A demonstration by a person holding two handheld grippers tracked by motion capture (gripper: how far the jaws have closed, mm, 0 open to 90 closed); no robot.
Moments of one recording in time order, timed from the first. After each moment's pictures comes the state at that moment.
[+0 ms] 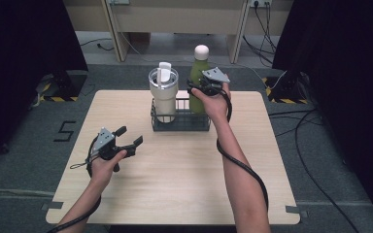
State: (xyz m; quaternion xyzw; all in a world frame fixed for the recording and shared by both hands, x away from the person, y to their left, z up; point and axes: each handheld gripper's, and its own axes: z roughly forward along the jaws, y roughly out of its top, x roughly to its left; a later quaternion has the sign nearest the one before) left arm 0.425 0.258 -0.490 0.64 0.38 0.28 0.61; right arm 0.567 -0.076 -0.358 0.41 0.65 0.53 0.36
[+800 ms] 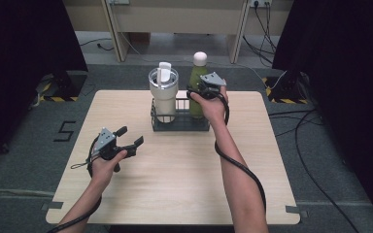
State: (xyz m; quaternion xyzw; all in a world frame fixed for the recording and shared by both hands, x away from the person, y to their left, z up) left arm 0.425 0.256 -0.491 0.64 0.38 0.27 0.61; right arm 0.575 -0.073 -0.382 0.43 0.66 0.51 0.36
